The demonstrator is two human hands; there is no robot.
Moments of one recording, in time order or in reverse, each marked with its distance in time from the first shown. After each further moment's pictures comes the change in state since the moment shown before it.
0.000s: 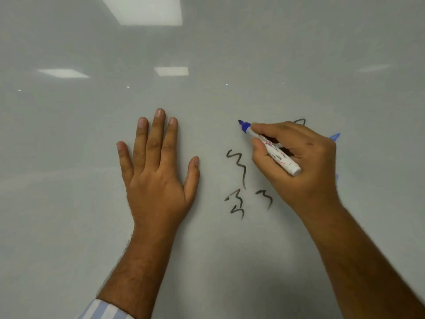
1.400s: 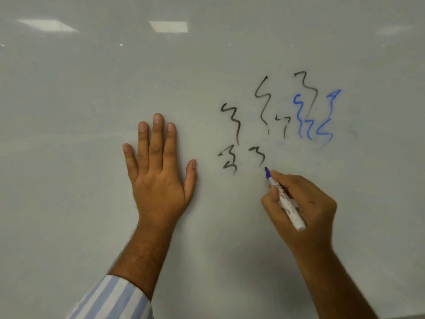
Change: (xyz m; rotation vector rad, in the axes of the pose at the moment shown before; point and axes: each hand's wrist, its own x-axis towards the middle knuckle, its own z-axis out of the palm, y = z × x) left_hand -0.084 0.003 0.004 0.046 -0.096 -0.005; right_hand -0.149 0.005 -0.029 -0.191 0.023 0.249
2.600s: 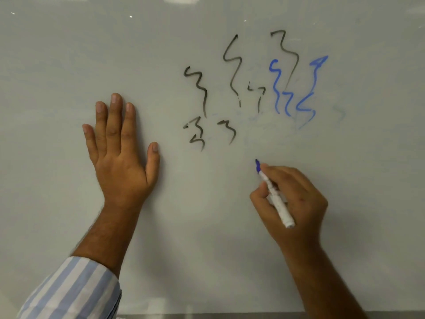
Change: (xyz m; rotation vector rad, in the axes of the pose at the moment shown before) left_hand -0.024 0.006 0.006 -0.040 0.057 -0.050; right_hand -0.016 0.049 -0.026 0.032 -0.091 -0.104
